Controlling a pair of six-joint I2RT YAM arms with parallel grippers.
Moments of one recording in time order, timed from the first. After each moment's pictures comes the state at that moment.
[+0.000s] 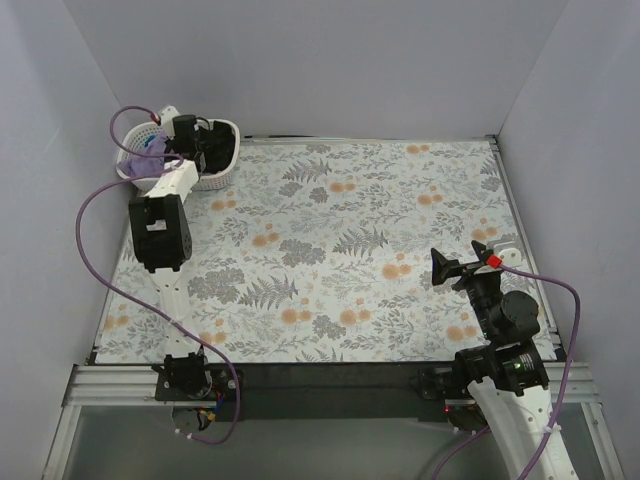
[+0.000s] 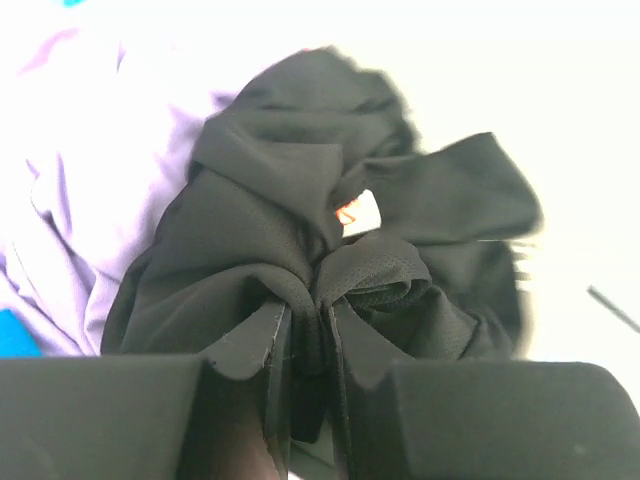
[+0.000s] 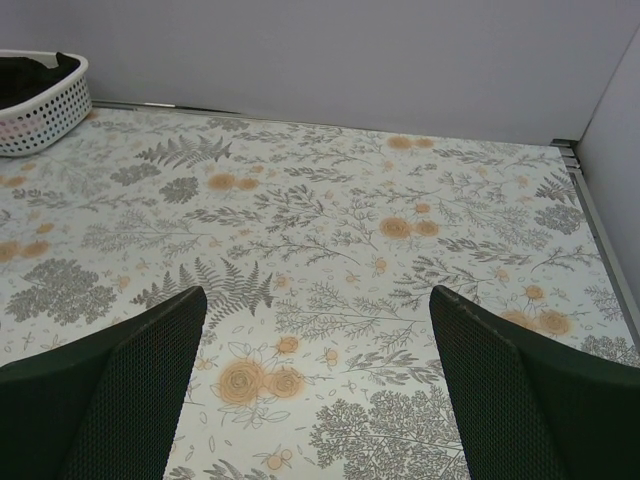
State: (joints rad) left arm 0.05 2.32 1.89 -0.04 -0.37 -0.47; right arm 0.28 0.12 0.37 -0.17 0.02 0.03
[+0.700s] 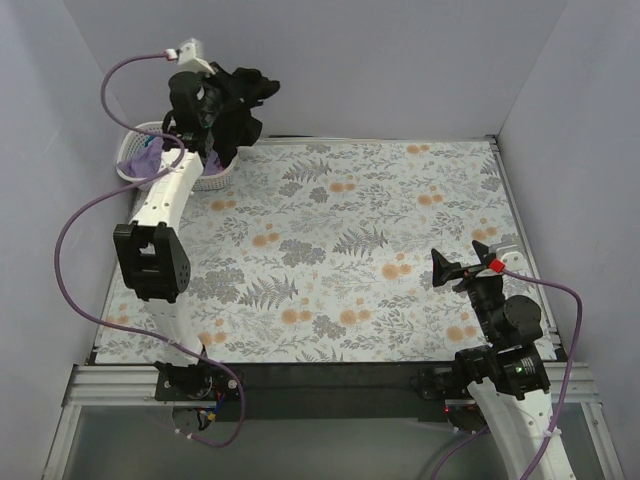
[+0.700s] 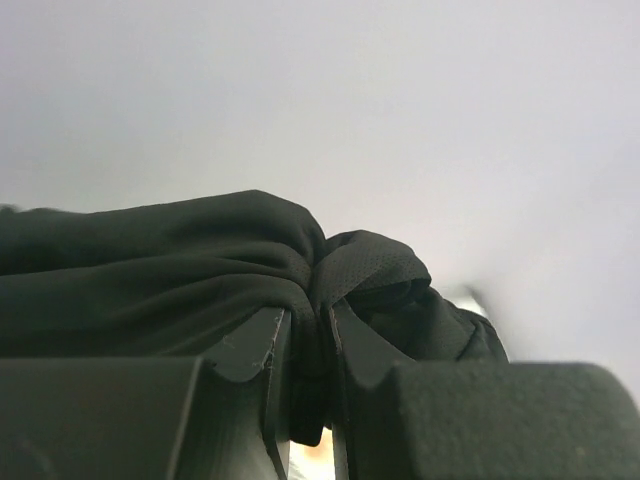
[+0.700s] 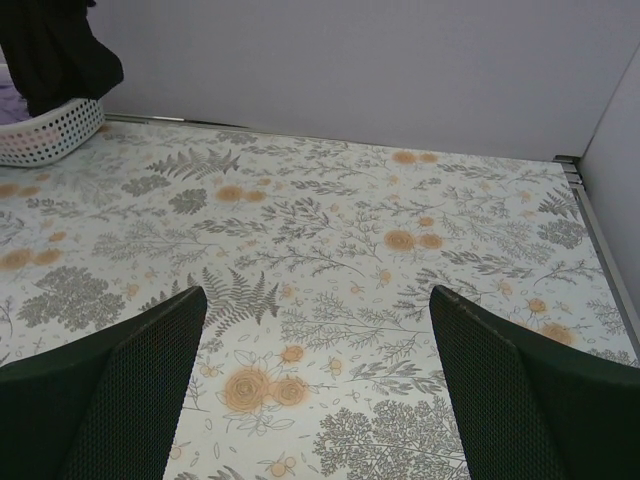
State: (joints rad) left arm -0.07 1.92 1.85 0.12 0.18 -0.52; right arm 0.28 0.09 0.37 -0.17 0.01 0.03
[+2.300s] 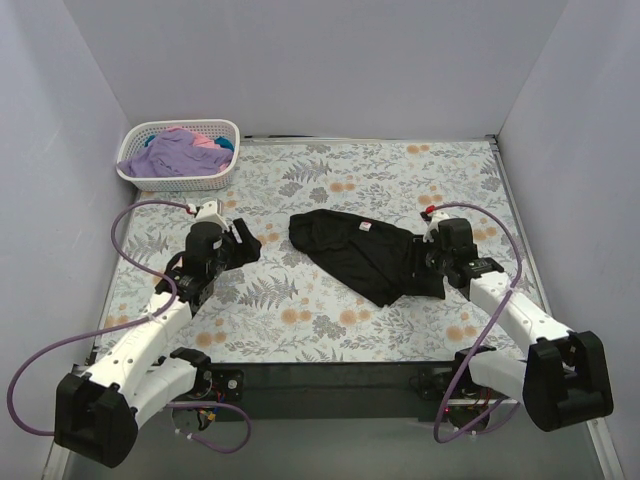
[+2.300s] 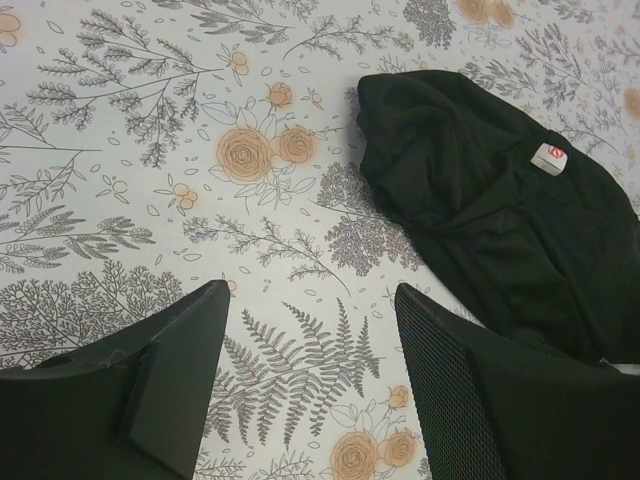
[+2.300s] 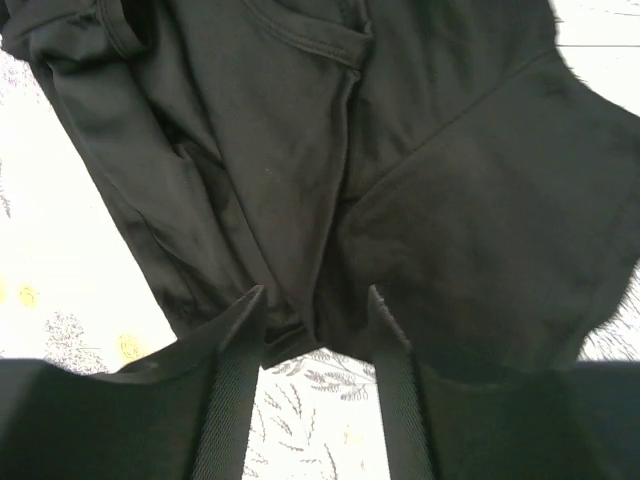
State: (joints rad) left arm -0.34 0.93 0.60 -0.19 -0.10 -0.53; right arm 0.28 1.09 0.58 -0.28 -0.24 0.26
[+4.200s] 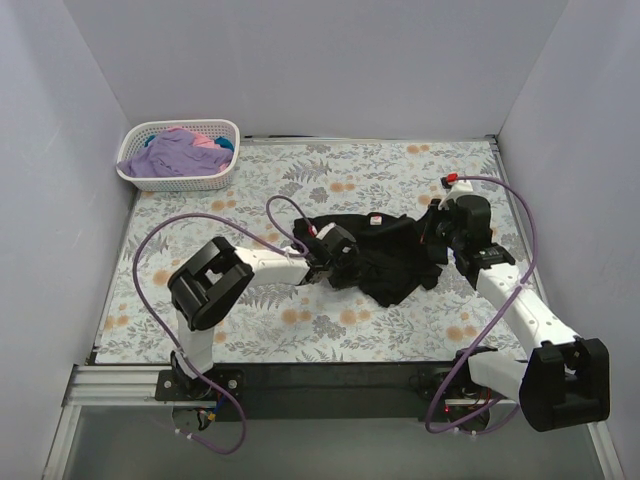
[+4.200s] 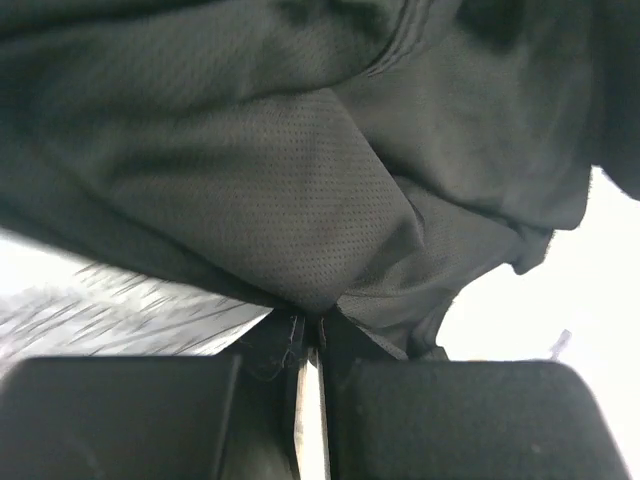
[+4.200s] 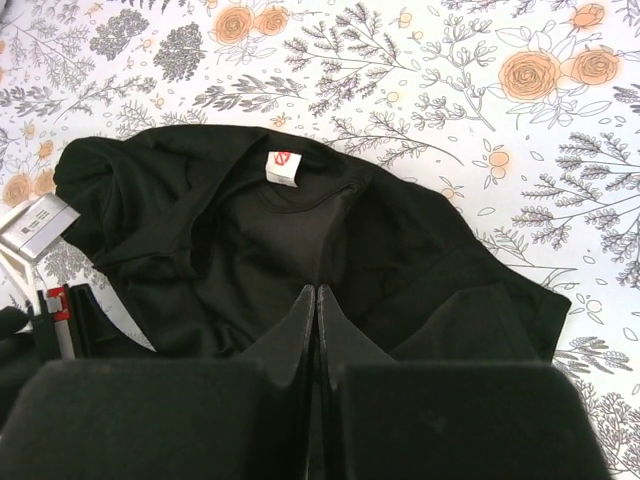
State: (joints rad) left arm -0.89 1.93 1.09 -0.06 0.03 -1.22; right arm 0.20 1.12 0.71 -0.07 -0.18 0.26
